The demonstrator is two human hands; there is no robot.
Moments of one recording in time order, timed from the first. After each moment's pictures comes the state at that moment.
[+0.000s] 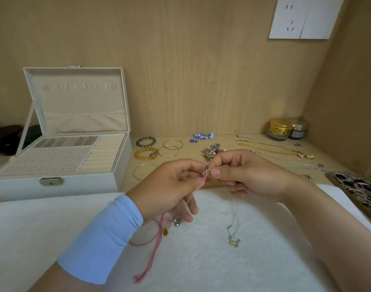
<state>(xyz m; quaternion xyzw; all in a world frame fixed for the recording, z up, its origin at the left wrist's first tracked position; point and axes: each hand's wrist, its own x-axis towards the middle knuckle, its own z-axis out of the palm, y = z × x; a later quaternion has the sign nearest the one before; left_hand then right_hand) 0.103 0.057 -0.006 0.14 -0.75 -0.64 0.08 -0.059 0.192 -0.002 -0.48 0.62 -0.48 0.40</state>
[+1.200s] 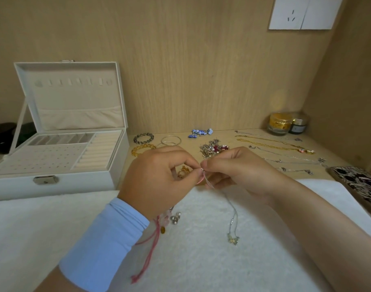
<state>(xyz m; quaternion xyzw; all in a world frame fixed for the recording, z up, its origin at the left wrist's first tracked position) 0.102 0.043 -0.016 0.03 -0.88 -0.27 0.38 -0.031 0.182 0.002 -0.36 0.68 -0.54 0.33</state>
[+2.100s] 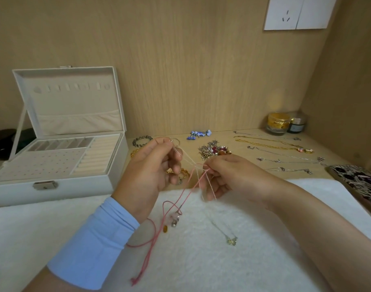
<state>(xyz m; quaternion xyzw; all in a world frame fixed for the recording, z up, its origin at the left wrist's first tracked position) 0.094 0.051 -0.001 0.15 -0.58 -0.74 0.30 -0.032 0.180 -0.005 -0.39 0.71 -0.47 0.34</state>
